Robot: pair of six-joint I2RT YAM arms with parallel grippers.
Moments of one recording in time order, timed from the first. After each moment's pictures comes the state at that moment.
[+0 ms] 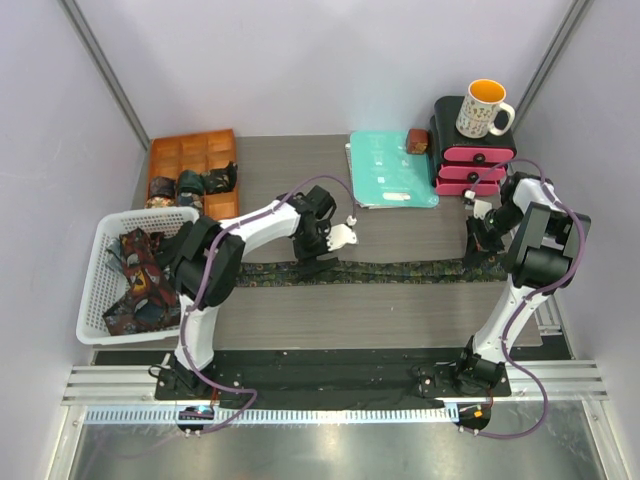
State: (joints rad) left arm -0.67 2.04 1.50 -0.80 0.22 0.72; right arm -0.35 2.00 1.45 -1.21 -0.38 -0.48
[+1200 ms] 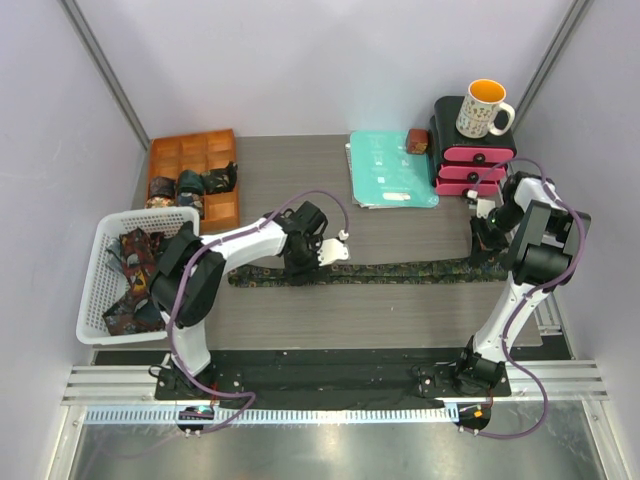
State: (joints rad) left arm -0.70 1.85 1.23 -0.67 0.15 0.73; right arm -0.36 2.04 1.48 -1.17 -0.30 -0.50
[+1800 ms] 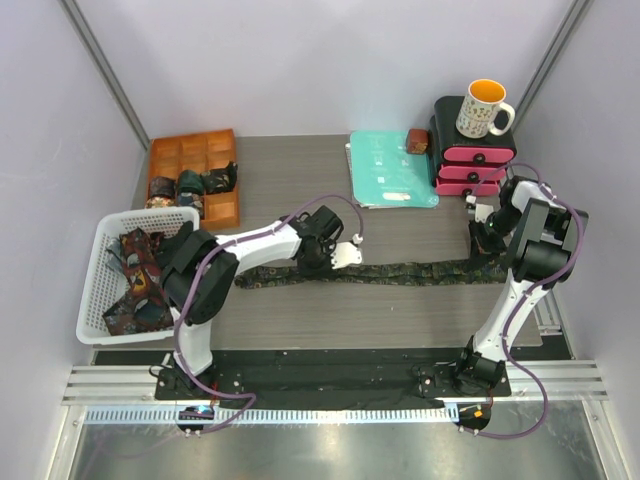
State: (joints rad) left arm -0.77 1.90 1.27 -0.64 0.11 0.70; right arm -0.36 2.07 1.45 -1.12 -0.28 -0.48
